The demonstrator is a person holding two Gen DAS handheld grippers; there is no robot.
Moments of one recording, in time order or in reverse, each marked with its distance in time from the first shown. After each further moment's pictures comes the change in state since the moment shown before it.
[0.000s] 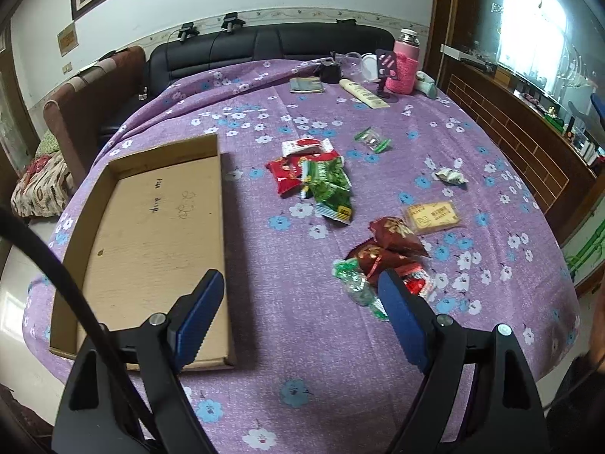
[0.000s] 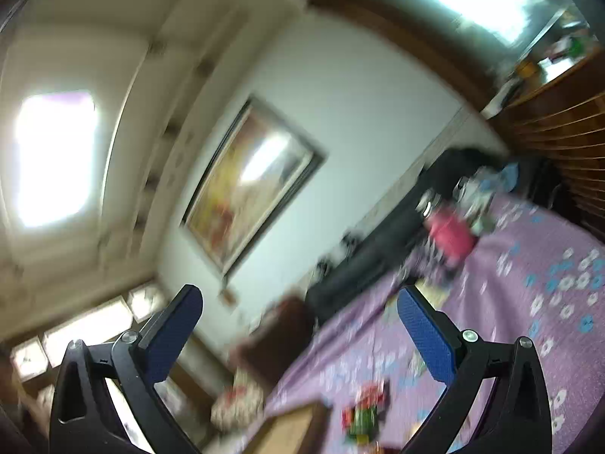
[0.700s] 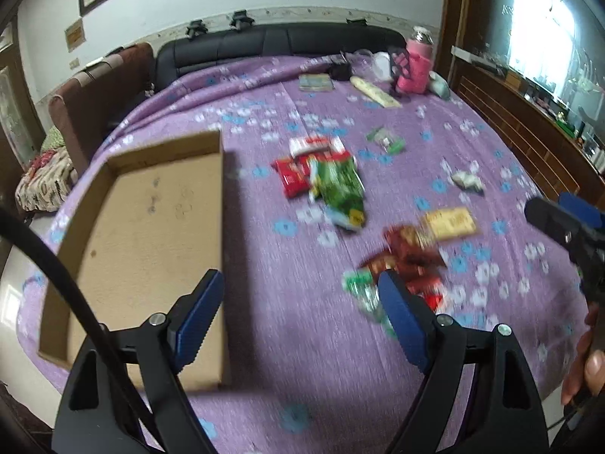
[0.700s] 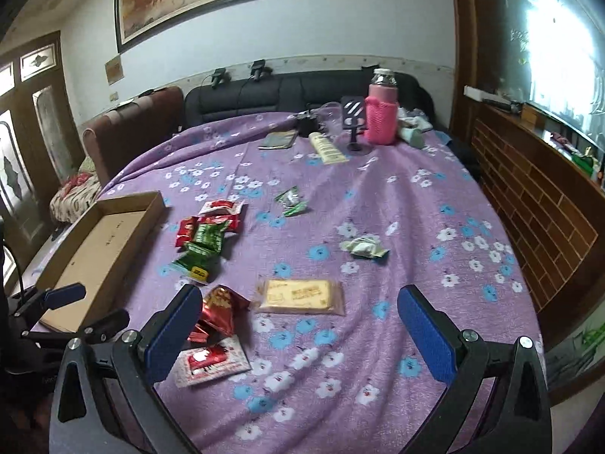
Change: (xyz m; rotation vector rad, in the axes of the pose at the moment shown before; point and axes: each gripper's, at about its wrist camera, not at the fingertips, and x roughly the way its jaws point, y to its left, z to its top) left arm 0.017 0.010 0.011 -0.040 -0.021 0.040; right arm 0.055 0.008 -0.124 -0.655 0.732 -0.504
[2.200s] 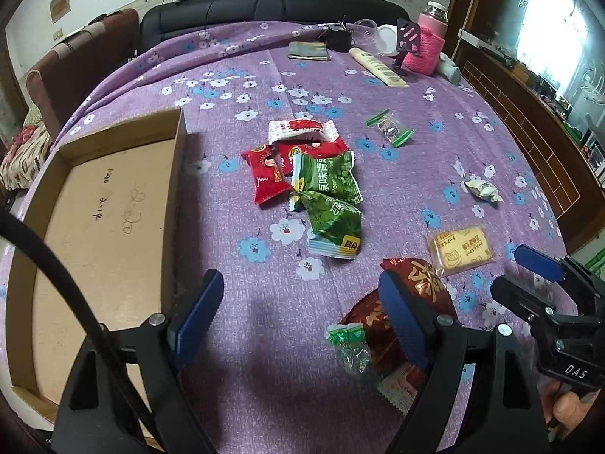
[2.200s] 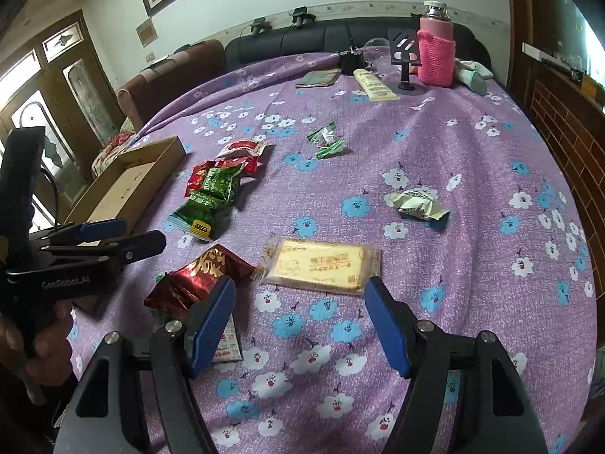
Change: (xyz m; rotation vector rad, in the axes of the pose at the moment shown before) left arm 0.060 -0.009 0.027 -0.025 0.151 -0.079; right arm 0.066 -0.021 -0.016 -0.047 0.195 0.194
